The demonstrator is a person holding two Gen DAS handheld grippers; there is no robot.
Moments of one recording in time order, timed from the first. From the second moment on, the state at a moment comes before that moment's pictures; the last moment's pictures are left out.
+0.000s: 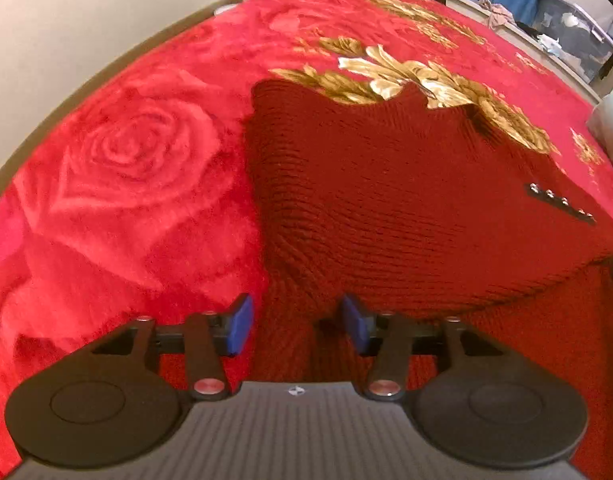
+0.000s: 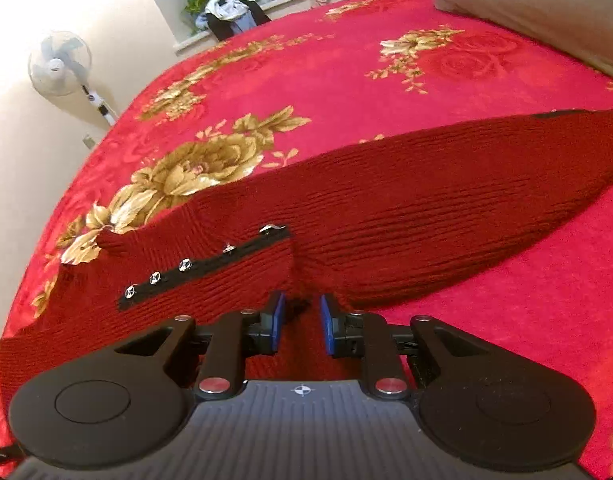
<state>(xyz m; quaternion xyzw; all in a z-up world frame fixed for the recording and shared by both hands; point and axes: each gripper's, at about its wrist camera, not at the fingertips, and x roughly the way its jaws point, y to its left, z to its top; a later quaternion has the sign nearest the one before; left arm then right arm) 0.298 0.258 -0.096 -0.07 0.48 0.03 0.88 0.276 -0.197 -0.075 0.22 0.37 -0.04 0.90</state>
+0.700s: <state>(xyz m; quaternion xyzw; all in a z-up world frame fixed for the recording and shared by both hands) 0.285 0.221 -0.059 -0.01 0.41 0.00 0.91 0.201 -0.399 -0.095 0.28 0.32 -0.12 0.90</state>
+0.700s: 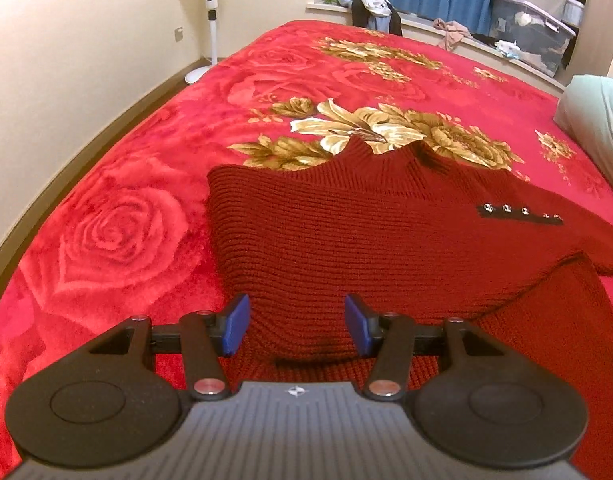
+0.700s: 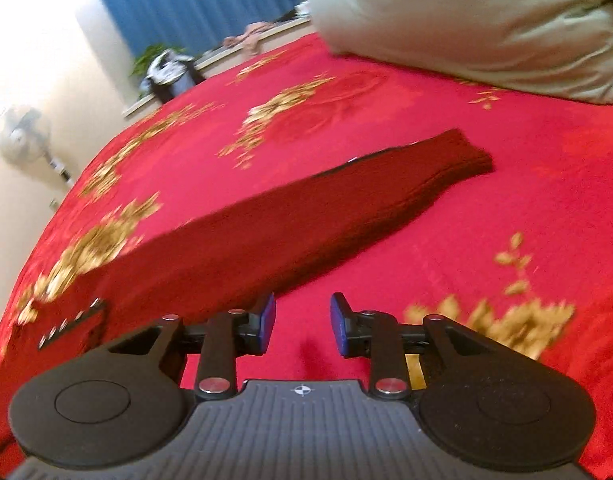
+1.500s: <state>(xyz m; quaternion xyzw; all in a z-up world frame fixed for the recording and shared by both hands) 0.299 0.221 -0.067 0.00 0.42 -0.01 0.91 0.277 -0.468 -0.132 0.32 0.32 -0.23 0.86</state>
